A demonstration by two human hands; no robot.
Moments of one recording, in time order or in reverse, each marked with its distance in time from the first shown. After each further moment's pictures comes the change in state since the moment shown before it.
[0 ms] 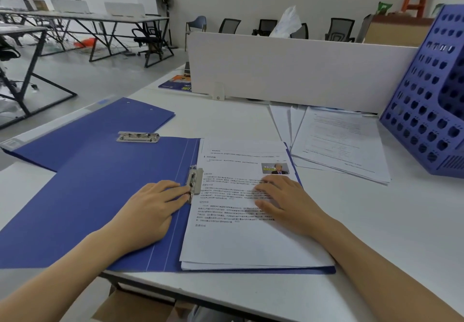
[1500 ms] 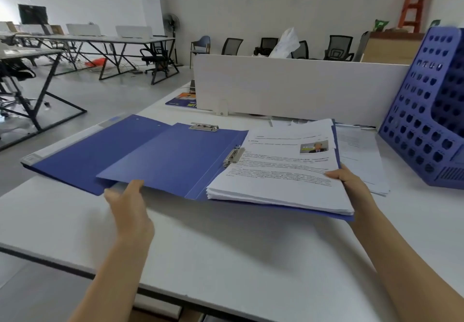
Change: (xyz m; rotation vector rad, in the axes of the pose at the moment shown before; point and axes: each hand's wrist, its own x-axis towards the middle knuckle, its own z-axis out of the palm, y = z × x) left_hand 0.018 0.010 -0.015 -1.726 1.027 -1.312; right_hand -0.018 0.036 -0.064 1.716 0.415 0.463
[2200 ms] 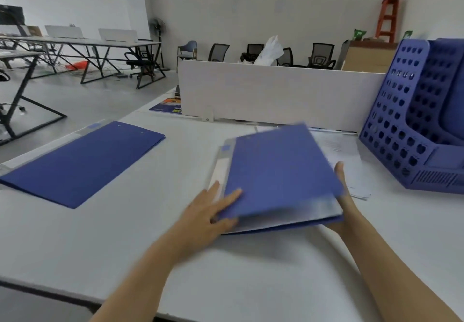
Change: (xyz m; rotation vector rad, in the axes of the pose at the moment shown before) left_hand -0.039 -0.046 0.051 1.268 -1.186 0.471; right_hand 0.012 0.007 -0.020 -0.046 0.026 0.126
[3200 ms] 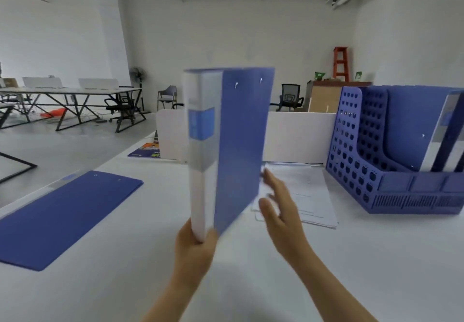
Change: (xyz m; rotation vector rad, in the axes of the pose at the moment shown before) left_hand 0.009 0.068 0.008 -0.787 0.744 -0.025; right_hand -0.051 -0.005 0.067 -0.668 0.074 -0.968
